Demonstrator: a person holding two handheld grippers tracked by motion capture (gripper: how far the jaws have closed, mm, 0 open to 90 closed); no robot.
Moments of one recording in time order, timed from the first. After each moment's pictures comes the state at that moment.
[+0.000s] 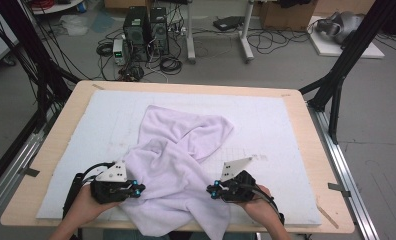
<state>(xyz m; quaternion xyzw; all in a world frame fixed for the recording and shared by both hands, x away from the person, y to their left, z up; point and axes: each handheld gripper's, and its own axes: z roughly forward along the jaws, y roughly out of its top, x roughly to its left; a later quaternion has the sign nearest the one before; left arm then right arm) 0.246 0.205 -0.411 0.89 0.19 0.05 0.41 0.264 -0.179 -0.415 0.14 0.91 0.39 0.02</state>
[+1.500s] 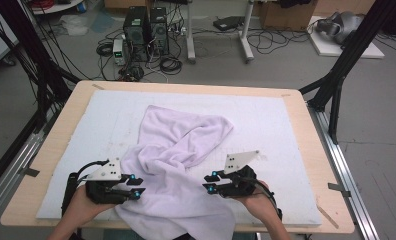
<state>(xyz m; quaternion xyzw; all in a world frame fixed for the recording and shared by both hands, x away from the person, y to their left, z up) 0.252 0.207 -0.404 0.87 0.21 0.07 0.44 0.276 -0.175 -0.400 0.14 0.88 0.45 0.02</state>
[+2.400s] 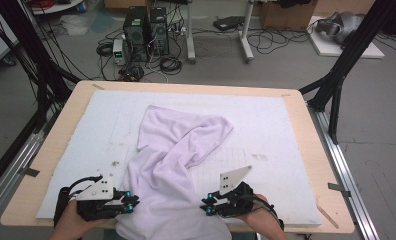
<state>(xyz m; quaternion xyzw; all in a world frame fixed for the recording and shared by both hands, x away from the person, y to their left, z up) 0.215 0.216 -0.398 0.87 0.17 0.07 0.45 0.241 -0.169 -0.405 0.09 0.90 0.43 -0.04</state>
